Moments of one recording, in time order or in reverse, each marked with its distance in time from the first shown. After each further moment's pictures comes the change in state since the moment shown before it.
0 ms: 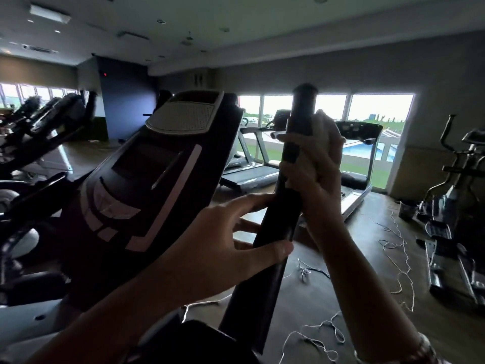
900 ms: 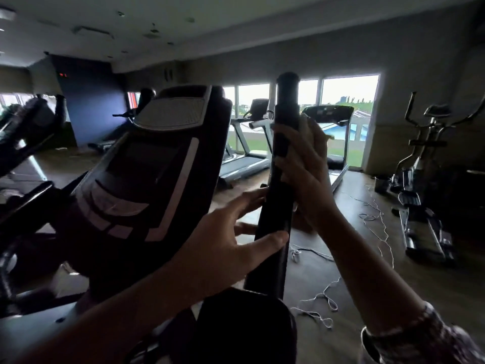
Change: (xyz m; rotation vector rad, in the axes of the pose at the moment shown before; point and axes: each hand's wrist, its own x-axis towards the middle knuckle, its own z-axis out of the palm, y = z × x) left_hand -0.017 -0.013 -0.005 0.002 -0.080 0.000; right_hand -0.019 -0.032 -0.001 -0.041 -0.054 0.201
